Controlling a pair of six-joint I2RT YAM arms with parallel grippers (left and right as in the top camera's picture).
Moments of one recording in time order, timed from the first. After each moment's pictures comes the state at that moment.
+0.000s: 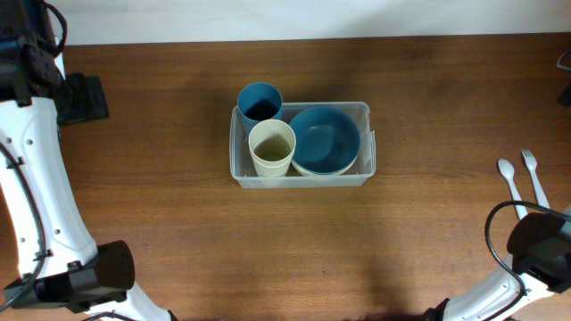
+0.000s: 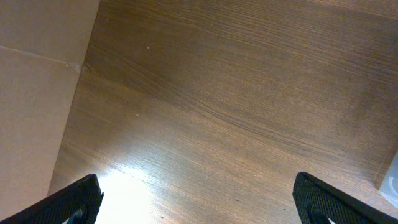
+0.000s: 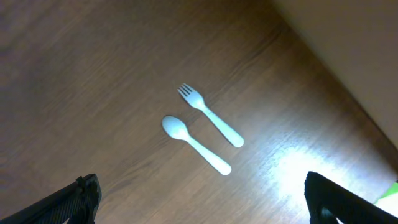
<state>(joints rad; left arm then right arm) 0.20 1.88 2.40 -1.68 -0.30 -0.04 -0.58 2.00 2.39 -1.52 0.14 0.13</state>
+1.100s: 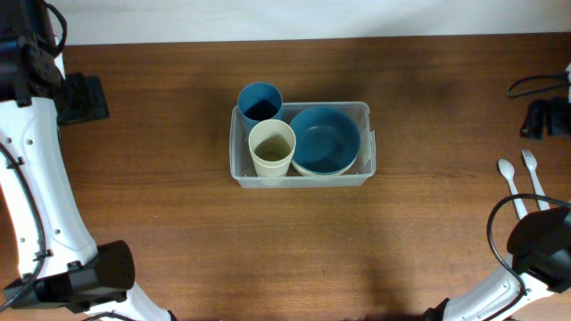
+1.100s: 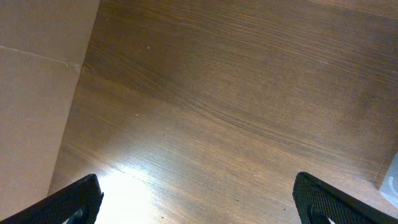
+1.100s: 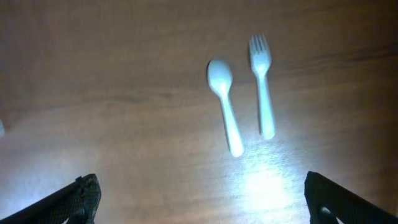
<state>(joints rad) 0.20 1.88 2.40 -1.68 -0.30 -0.04 -0.58 2.00 2.21 -1.59 -0.05 -0.43</state>
